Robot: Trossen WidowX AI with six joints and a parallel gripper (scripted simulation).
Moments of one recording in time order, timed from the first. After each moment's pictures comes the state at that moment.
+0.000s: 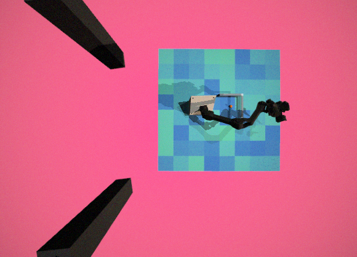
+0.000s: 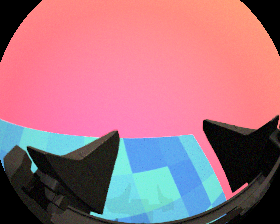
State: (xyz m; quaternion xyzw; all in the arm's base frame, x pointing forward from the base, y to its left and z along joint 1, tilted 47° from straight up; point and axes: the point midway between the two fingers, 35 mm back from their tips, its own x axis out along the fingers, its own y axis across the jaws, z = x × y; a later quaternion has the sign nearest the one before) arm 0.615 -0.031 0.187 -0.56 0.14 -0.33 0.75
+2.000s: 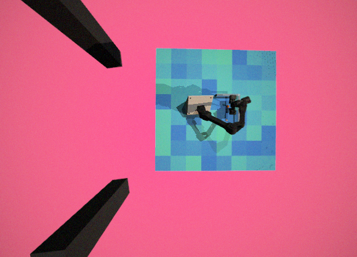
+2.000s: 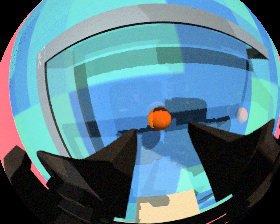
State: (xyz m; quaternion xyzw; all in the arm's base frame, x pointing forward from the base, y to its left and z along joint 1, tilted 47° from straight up) arm 0.310 -0.080 -0.065 -0.21 0.66 -0.34 0.64
